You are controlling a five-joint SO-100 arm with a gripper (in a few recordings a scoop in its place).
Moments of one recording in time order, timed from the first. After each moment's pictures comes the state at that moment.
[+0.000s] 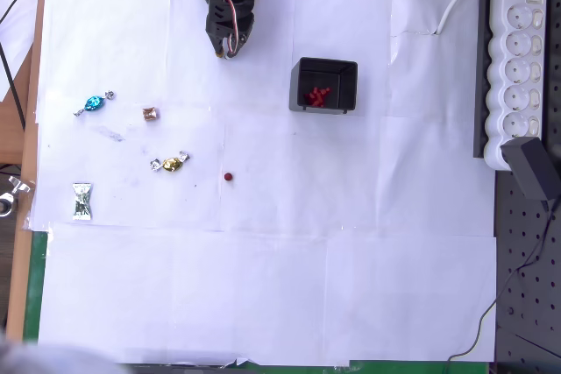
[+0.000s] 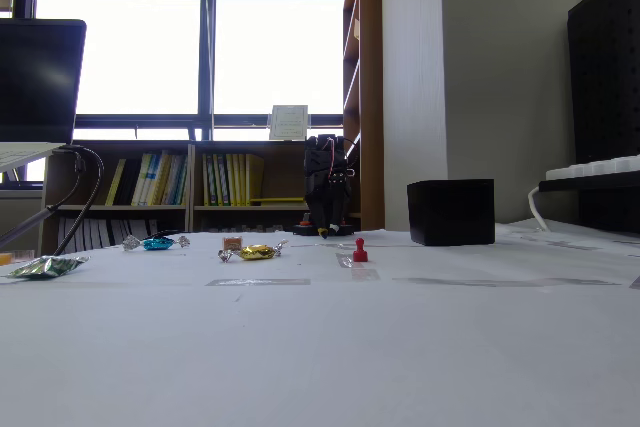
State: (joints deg) arm 0.9 -8.2 1.1 75.8 -71.8
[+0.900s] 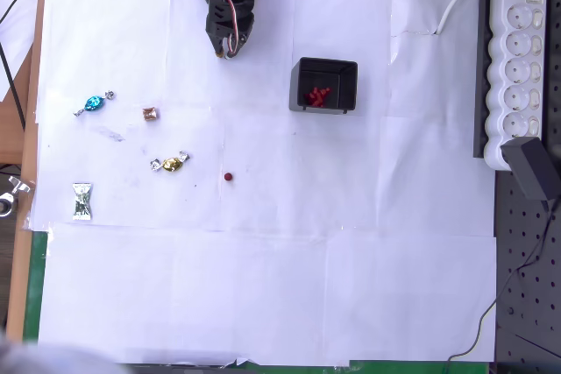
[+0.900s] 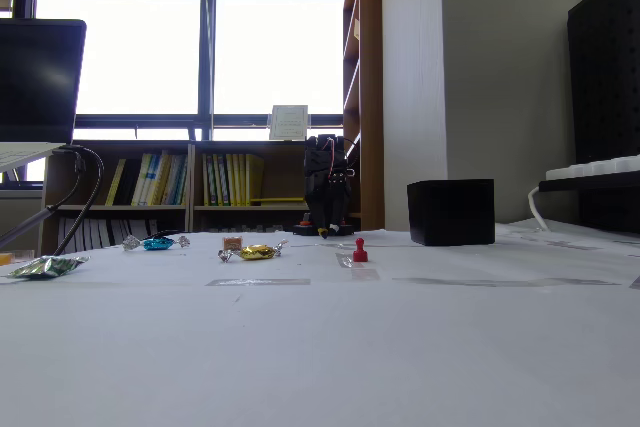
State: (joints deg) arm 0.9 -8.2 1.1 75.8 -71.8
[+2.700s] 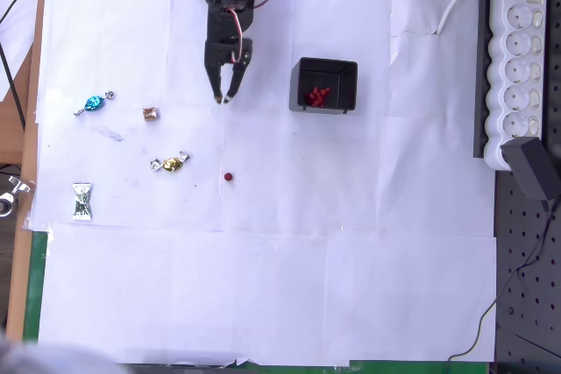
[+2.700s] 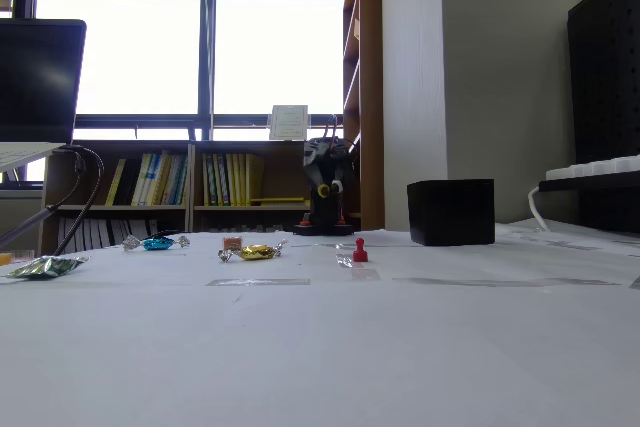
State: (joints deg) arm 3.6 29.4 1.1 -2.3 -83.1
